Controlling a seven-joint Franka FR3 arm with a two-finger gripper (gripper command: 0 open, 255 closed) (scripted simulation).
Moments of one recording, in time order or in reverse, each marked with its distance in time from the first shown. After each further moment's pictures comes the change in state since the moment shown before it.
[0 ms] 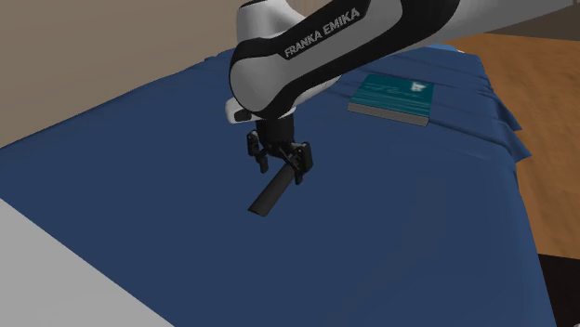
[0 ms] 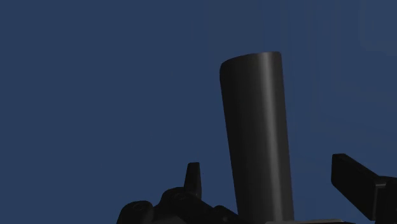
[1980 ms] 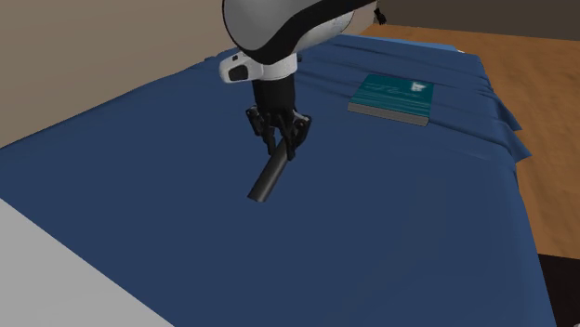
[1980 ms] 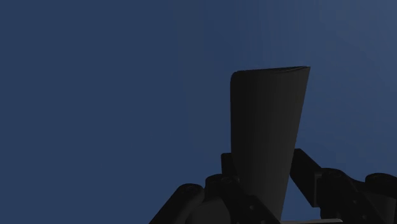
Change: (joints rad) arm 0.010 -0.078 -0.023 0.075 -0.040 -0.146 0.021
